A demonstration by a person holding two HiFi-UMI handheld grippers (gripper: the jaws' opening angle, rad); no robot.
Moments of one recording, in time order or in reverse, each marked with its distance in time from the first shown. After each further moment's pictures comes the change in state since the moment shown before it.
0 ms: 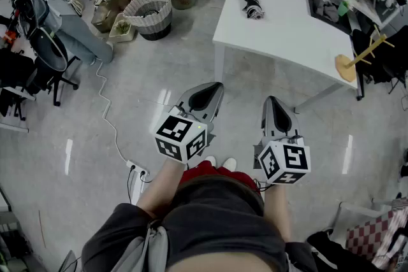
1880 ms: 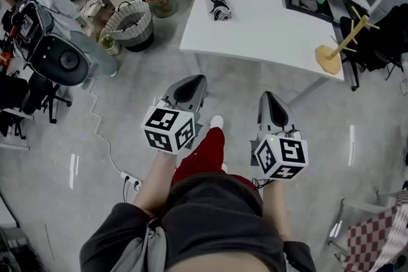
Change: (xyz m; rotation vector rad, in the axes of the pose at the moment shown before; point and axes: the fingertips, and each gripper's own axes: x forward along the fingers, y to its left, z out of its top) left arm 0.113 -0.032 -0.006 0.057 0.045 0.063; right arm 0.004 -0.135 0.009 0.044 -0.018 -0.057
